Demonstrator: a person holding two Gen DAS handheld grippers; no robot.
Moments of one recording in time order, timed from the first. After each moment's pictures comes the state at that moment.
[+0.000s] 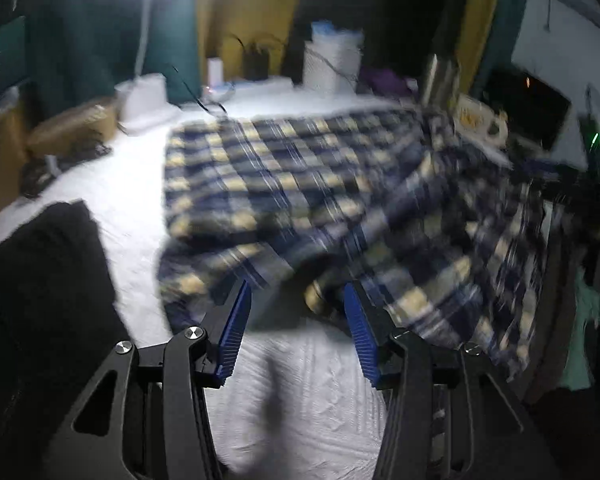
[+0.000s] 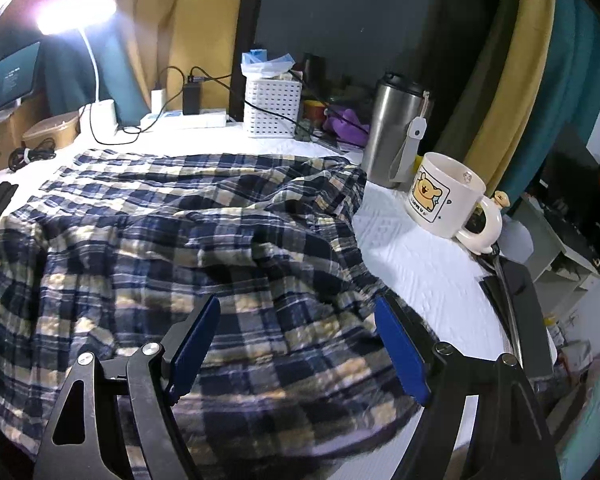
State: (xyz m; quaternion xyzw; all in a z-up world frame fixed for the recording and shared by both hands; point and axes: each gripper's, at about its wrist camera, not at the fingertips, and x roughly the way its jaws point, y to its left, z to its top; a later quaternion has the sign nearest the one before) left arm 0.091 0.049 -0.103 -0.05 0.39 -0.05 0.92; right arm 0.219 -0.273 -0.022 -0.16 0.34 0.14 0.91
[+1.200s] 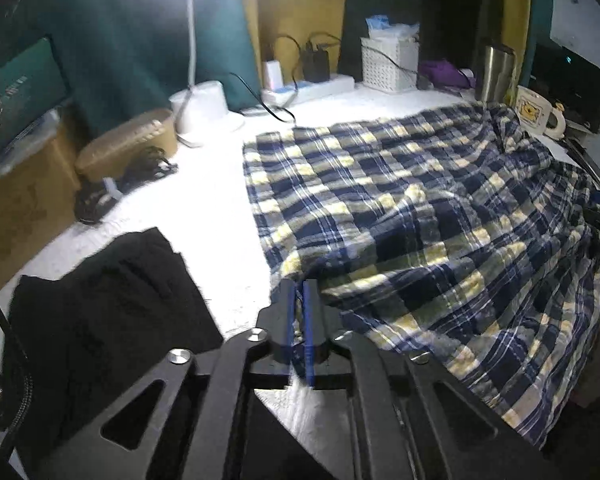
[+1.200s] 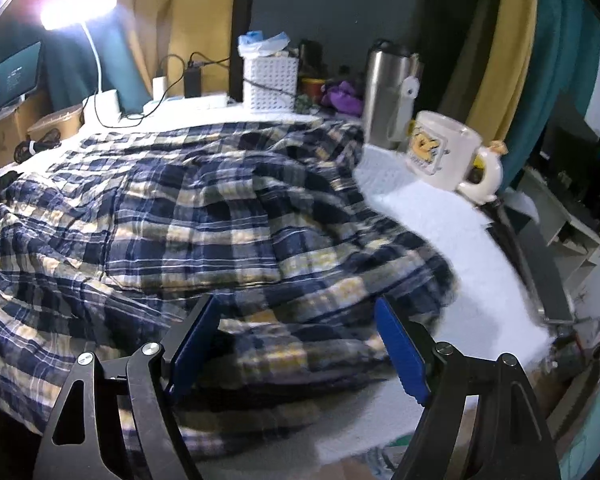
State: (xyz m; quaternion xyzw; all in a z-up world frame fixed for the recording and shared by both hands) left arm 0.106 0.093 -0.079 0.01 0.40 0.06 0.92; right arm 0.192 -0.302 -0.050 -0.14 0.35 0.13 0.92
